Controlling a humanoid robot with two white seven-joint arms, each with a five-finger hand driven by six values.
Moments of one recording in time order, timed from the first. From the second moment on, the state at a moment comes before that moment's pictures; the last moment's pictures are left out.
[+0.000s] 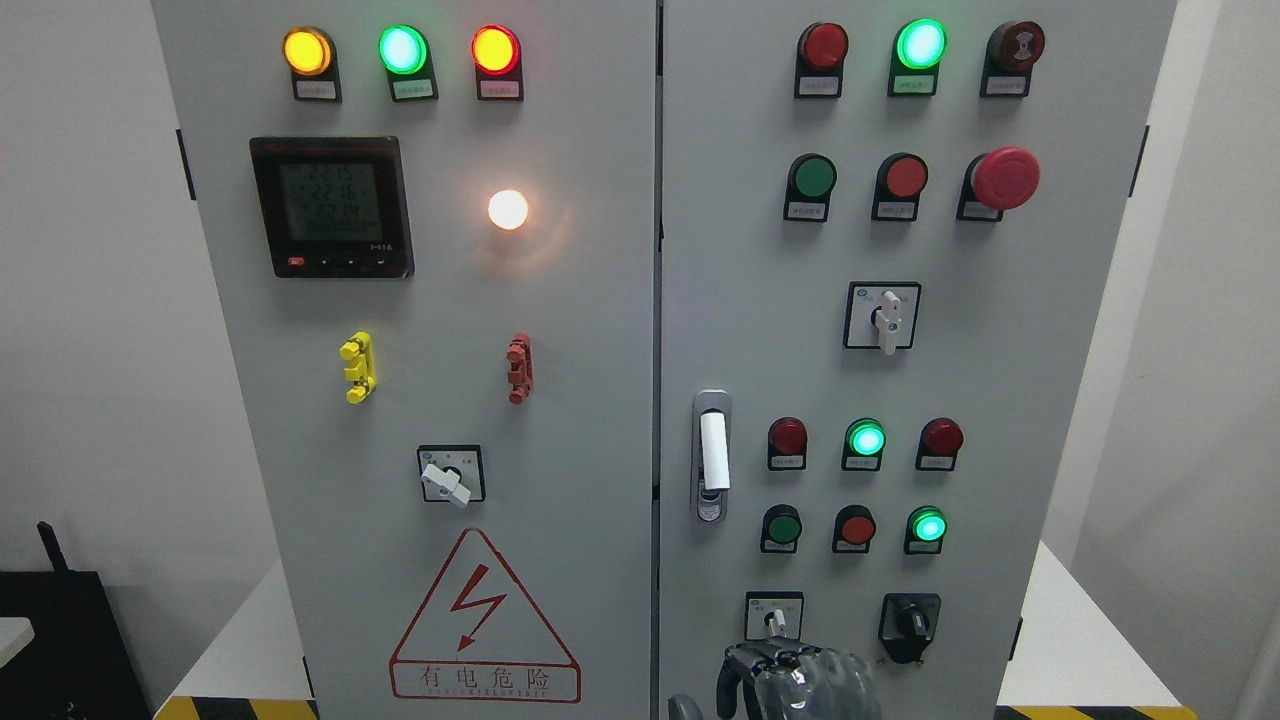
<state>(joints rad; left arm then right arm) 0.00 -0.06 0.00 0.00 -0.07 -0.05 0.02 -0.08 0.12 0.21 -1.89 1.18 -0.20 -0.20</state>
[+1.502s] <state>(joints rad) 0.00 -0.06 0.00 0.00 -0.07 -0.05 0.02 -0.13 0.05 0.16 -1.97 1.39 -0.20 -0.19</state>
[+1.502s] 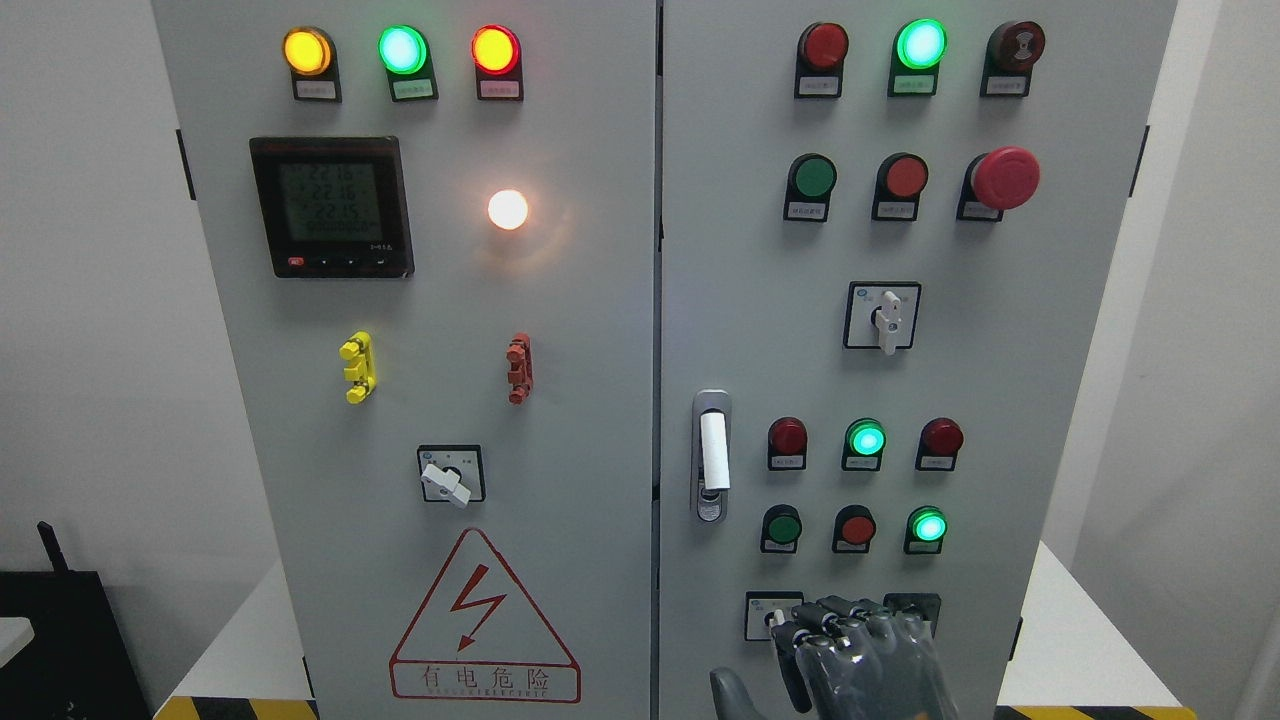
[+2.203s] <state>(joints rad) 0.00 -0.06 0.00 0.00 -0.07 -0.05 0.02 -0.18 0.10 0.15 -1.98 1.51 -0.18 -0.18</state>
